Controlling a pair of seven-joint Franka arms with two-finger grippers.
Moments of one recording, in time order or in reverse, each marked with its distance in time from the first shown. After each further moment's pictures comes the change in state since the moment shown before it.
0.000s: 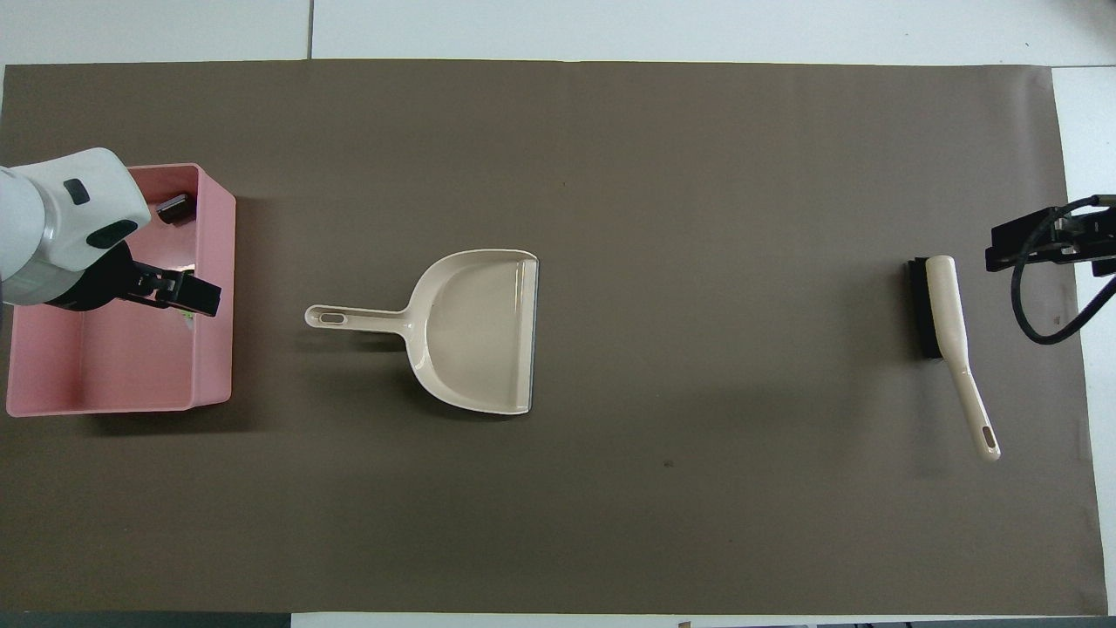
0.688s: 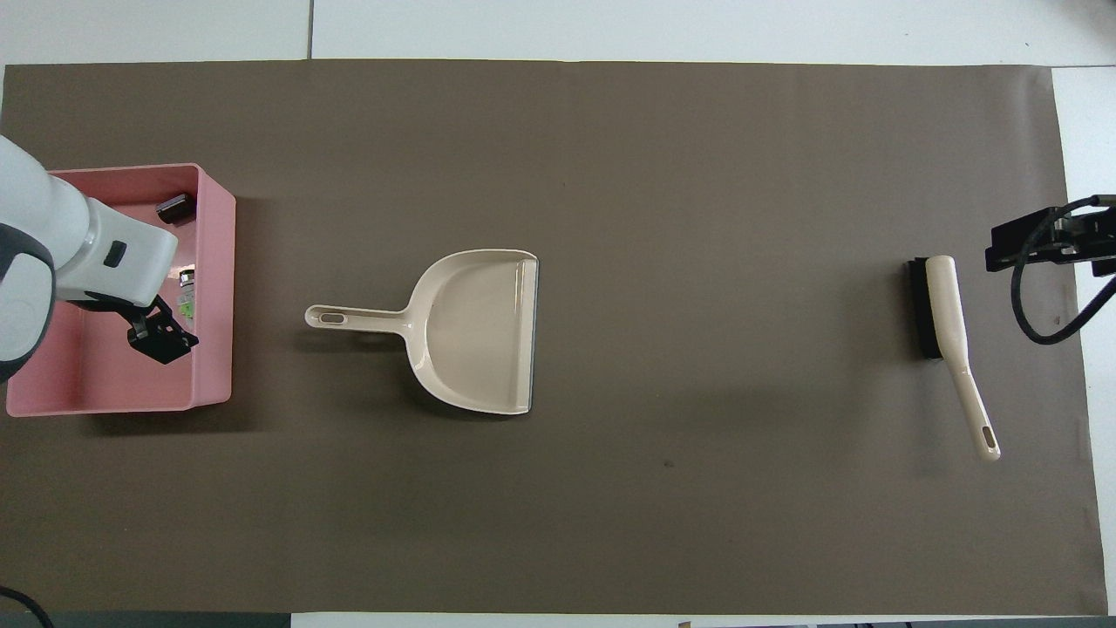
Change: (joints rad) left arm 0.013 0.048 0.035 -0.067 0.087 0.022 0.978; right arm 0.000 0.000 0.000 0.000 0.000 0.000 0.000
